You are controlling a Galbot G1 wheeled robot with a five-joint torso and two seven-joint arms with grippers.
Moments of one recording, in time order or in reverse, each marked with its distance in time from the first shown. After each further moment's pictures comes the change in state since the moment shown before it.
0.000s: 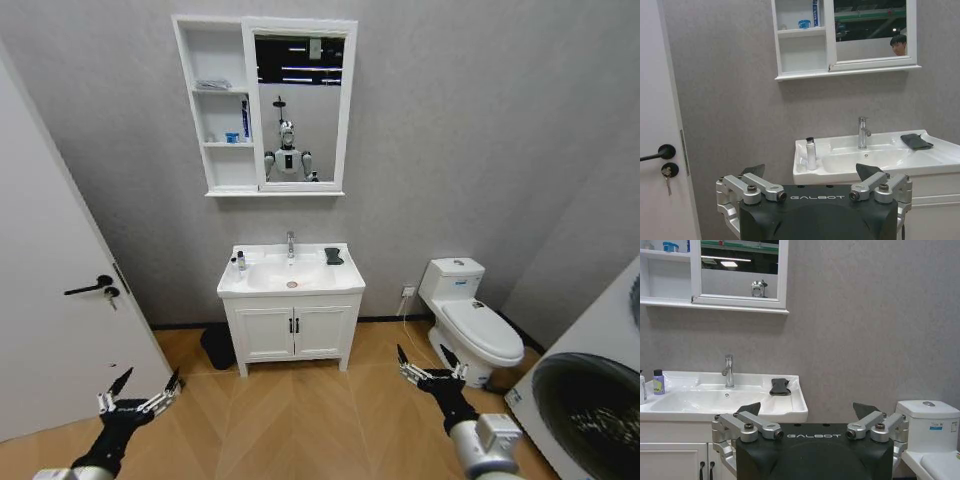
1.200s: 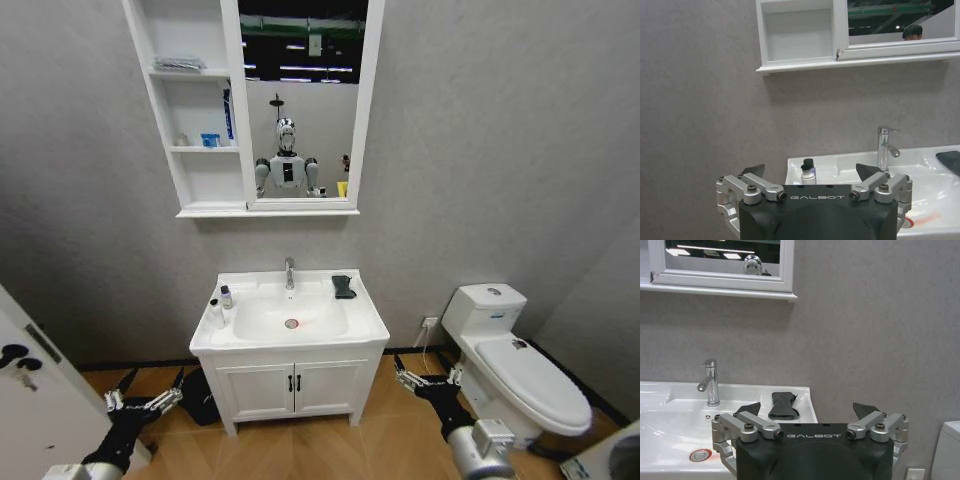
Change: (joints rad) left arm -0.014 -0.027 0.042 -0.011 0.039 0.013 -0.018; right arm -0.024 -0.002 0.005 -0.030 -0.003 0.029 -0.040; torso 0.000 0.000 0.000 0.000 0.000
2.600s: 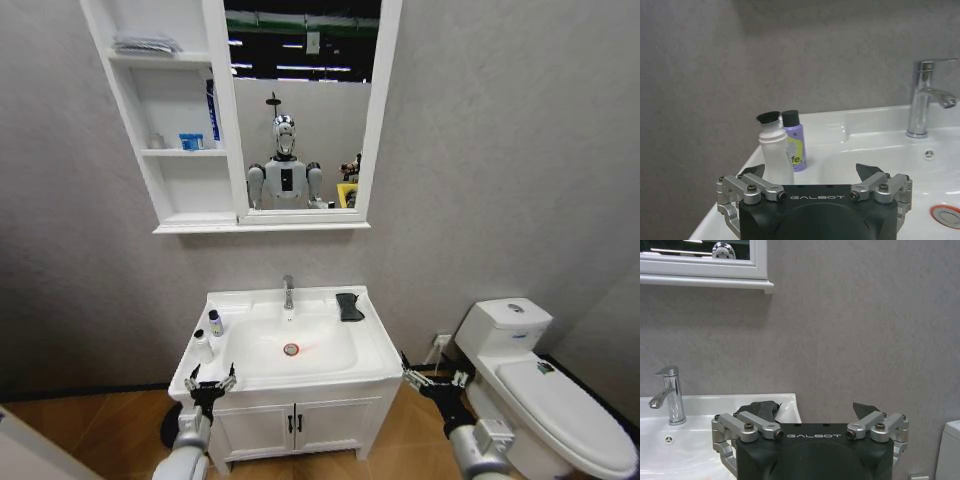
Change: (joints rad) left arm -0.492 -0.051 0.345 0.554 0.265 0.017 -0.274; right arm 0.044 -0.006 0.034 -0.125 0.062 0.093 0.024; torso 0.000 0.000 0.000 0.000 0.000
